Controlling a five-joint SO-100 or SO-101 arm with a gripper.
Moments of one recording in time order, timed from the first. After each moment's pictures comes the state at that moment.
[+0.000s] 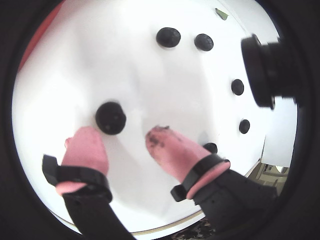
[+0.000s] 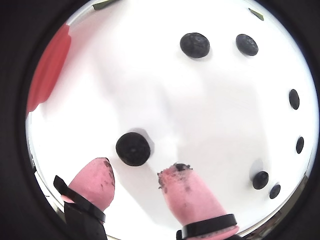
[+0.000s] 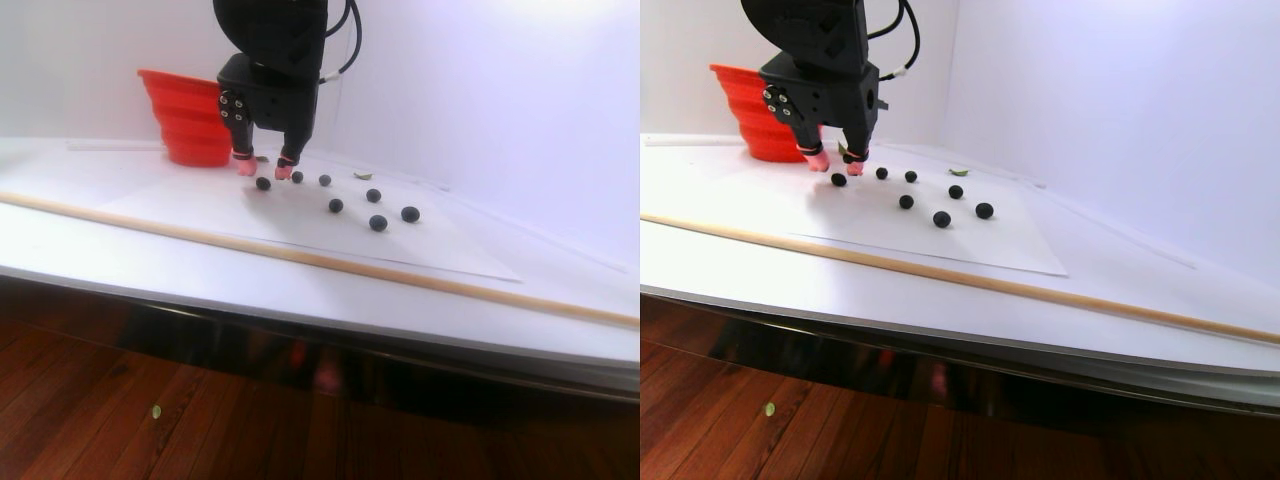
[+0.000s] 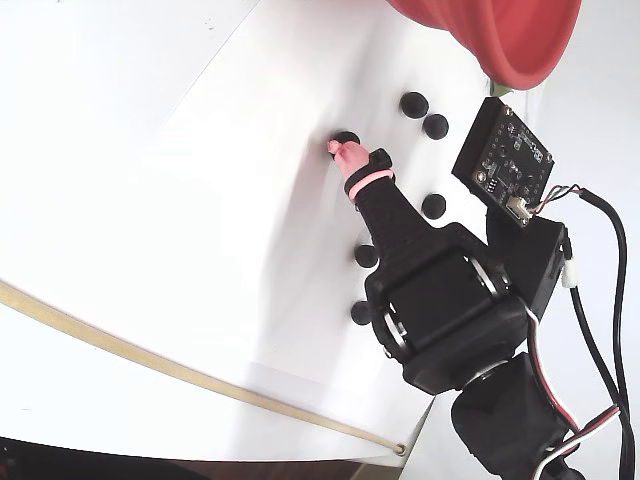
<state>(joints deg) -4.7 97.6 129.6 -15.8 -83.8</state>
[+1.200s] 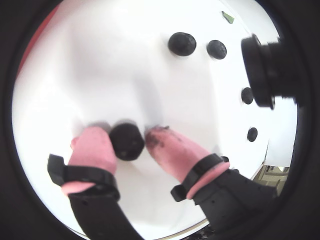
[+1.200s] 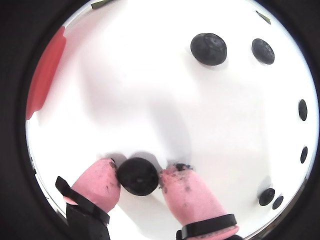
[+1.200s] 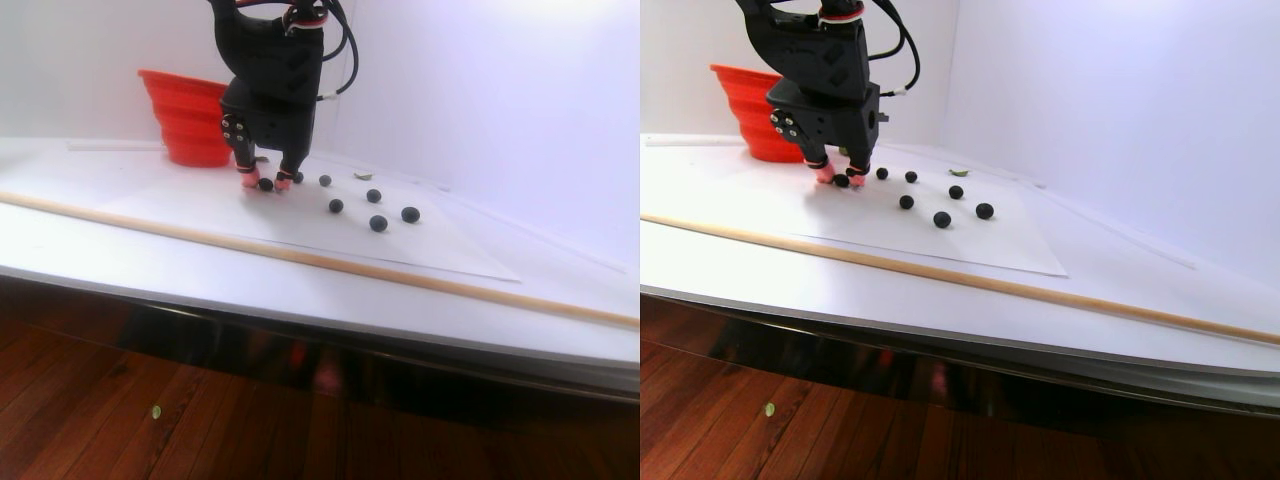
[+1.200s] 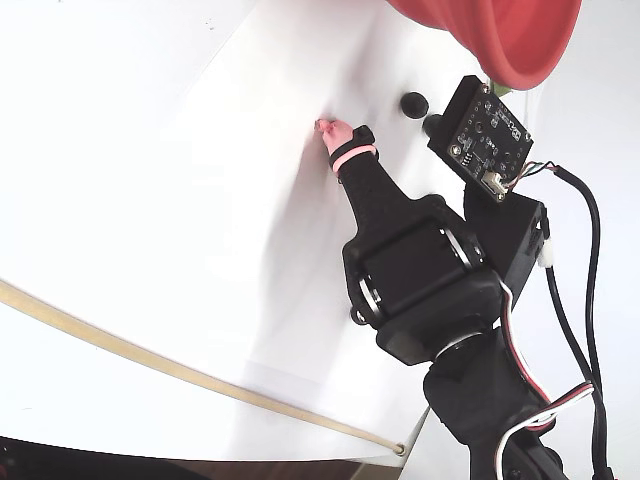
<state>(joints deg) -4.9 88.9 125.2 -22.1 -82.8</state>
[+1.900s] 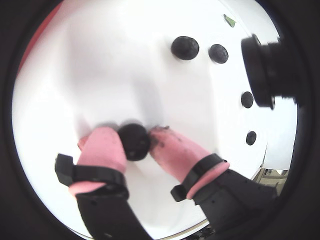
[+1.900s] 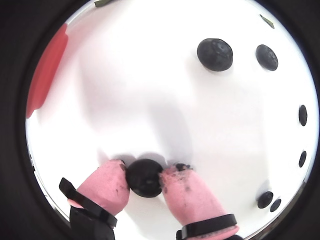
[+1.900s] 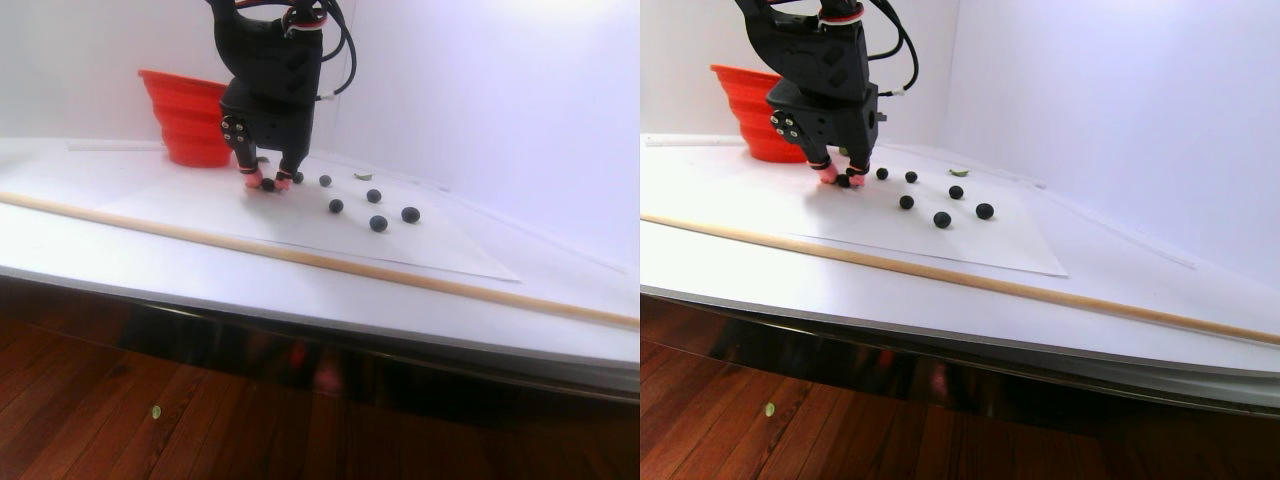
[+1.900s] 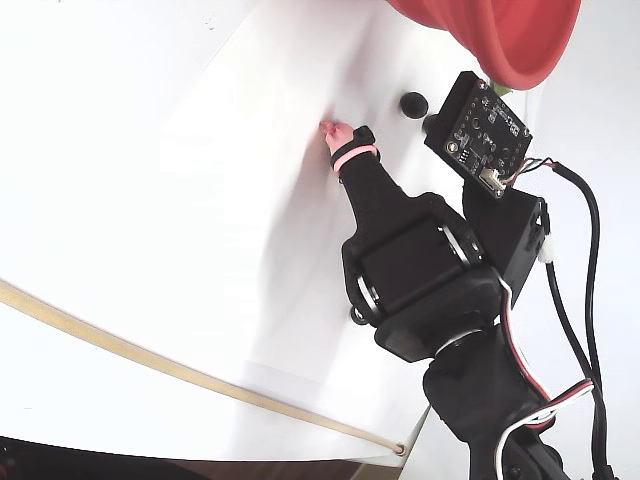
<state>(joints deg) -4.9 88.5 124.7 -22.1 -84.3</state>
